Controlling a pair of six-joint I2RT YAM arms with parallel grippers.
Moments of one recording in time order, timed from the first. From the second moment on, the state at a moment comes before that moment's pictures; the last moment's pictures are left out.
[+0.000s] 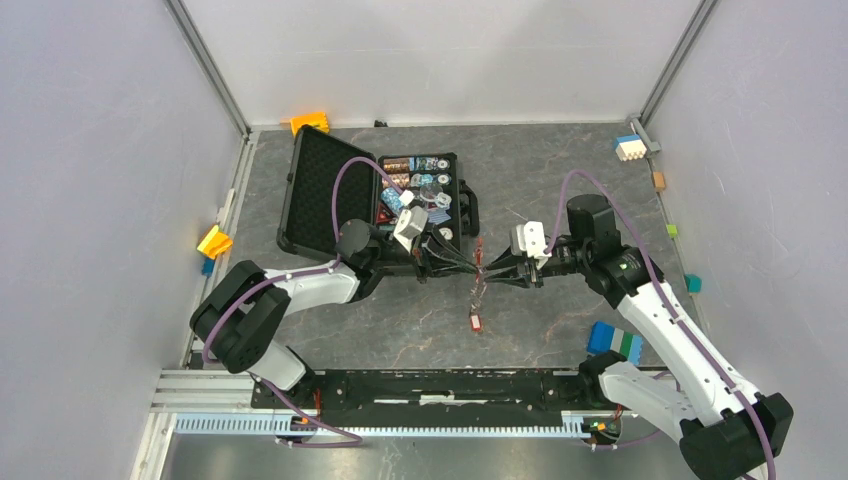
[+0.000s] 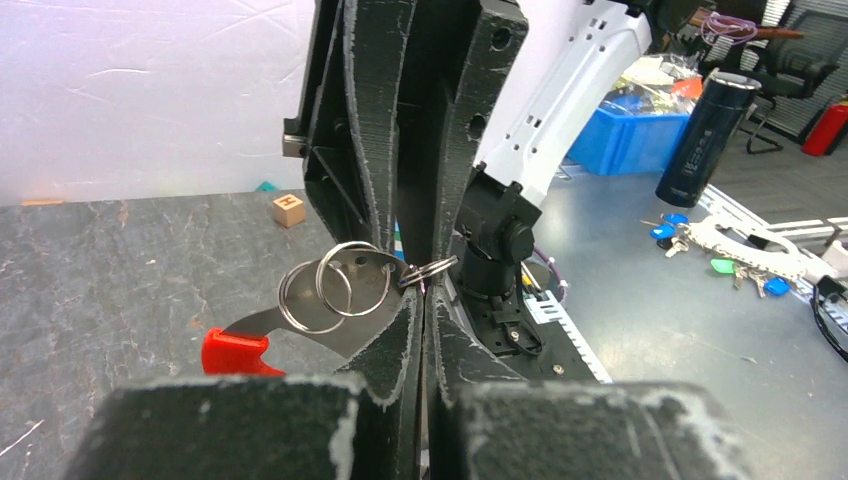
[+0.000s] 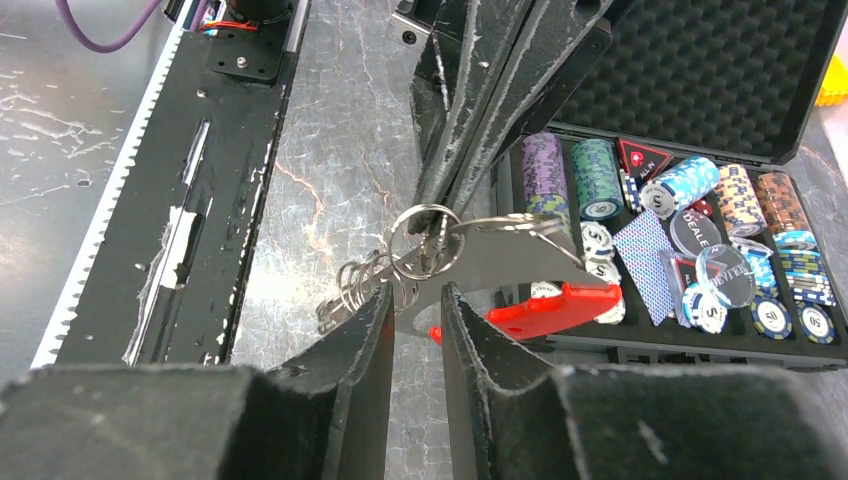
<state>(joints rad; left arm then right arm) -0.72 1.53 0.68 1.32 1.04 -0.48 0.40 0.94 0.87 -0.53 -1.09 -0.76</state>
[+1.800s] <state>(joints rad) -0.72 1.52 0.73 0.86 1.09 -0.26 0.43 1.02 0.97 -0.56 -0.83 -0.74</state>
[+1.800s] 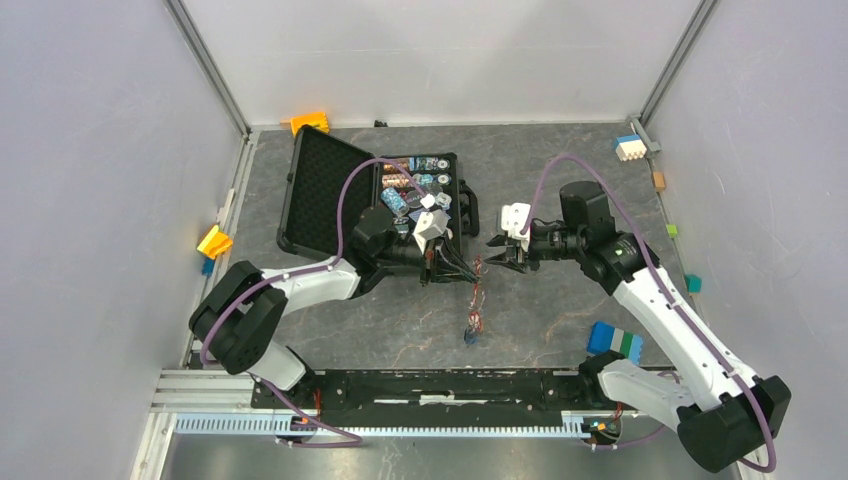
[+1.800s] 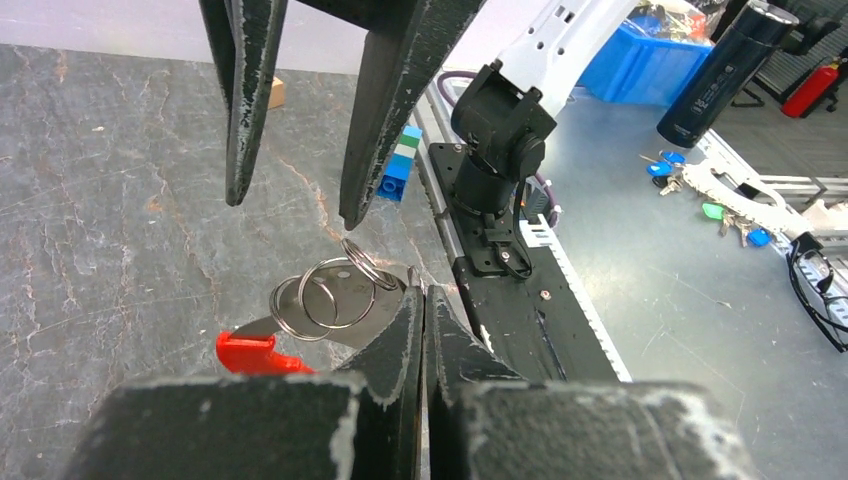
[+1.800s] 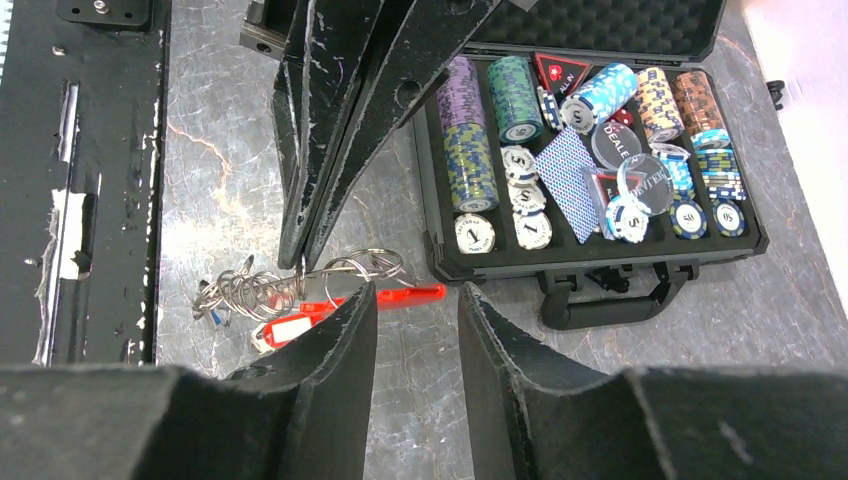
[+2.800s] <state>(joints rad) -0.71 1.36 0.75 0.39 0.89 0.17 0.43 1.11 1.00 -0.65 -0.86 -0.81</state>
